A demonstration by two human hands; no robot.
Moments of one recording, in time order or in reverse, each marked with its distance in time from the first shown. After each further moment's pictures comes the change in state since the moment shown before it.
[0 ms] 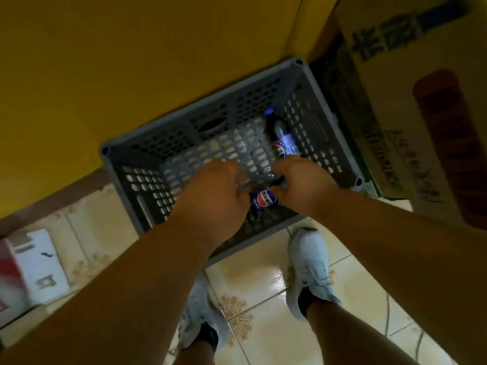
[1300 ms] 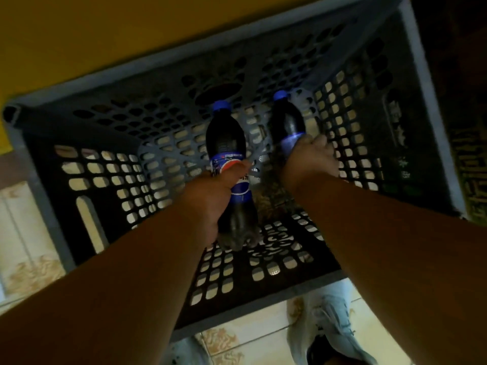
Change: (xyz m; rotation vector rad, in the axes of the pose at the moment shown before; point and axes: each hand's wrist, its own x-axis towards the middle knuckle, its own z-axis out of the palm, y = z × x) left_hand 0.116 -0.080 0.102 -1.274 -0.039 -0.811; right_hand 0.158 0.030 0.094 -0.202 0.069 0.509
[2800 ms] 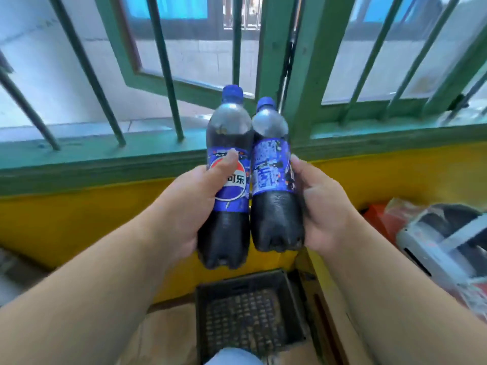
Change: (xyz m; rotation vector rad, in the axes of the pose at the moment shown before) left_hand -0.846 0.183 -0.083 -0.067 -0.306 0.965; right_hand -0.610 0.097 -0.670 1.851 -0.644 -0.899
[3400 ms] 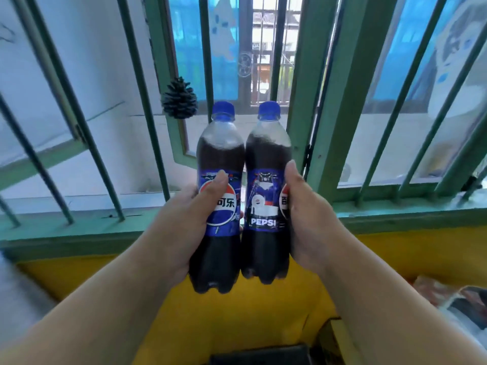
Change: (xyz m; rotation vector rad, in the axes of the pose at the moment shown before) left_hand -0.044 0.100 -0.024 0.051 0.052 0.296; right_hand 0.009 -0.060 0.113 -0.271 -0.125 -0.138
